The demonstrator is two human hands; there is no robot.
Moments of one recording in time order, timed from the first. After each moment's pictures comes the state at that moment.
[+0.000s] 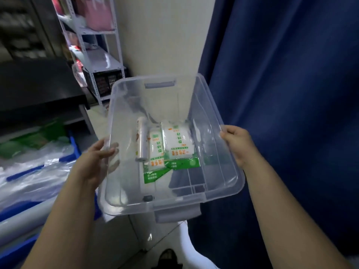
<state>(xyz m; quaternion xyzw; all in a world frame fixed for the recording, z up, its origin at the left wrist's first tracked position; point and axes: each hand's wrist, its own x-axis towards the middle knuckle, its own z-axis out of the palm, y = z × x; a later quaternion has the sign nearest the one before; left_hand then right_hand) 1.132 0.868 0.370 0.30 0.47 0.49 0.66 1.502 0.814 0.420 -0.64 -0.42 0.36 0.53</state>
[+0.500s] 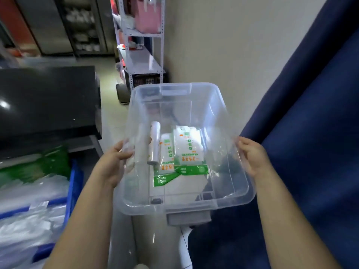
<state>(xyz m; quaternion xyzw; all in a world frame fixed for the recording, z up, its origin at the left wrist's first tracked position) 1.160 1.074 0.367 0.23 0.50 0.54 0.63 1.527 1.110 0.391 -0.51 -0.38 0.56 0.52</state>
